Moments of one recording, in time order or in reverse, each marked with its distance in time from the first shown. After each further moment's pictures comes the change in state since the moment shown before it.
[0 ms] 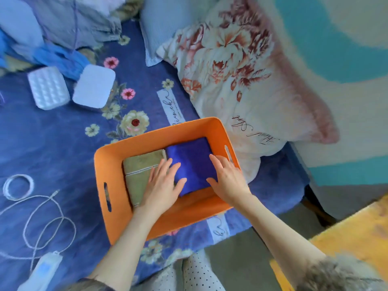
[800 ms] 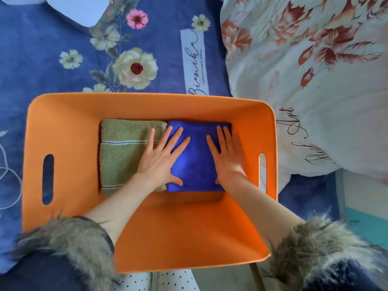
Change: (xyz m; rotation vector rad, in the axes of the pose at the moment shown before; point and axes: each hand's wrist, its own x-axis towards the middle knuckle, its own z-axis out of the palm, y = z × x) left_hand 0.097 -0.078 0.119 0.477 -0.182 -0.026; right_hand 0.143 0.041 0.097 -0.935 -0.377 -0.164
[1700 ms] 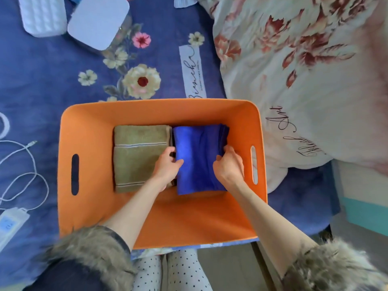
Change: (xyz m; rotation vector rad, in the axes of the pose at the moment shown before) left_hand -0.022 0.029 -0.033 -1.394 -0.042 -0.686; right_hand -0.058 0.000 -0.030 1.314 0.157 0.446
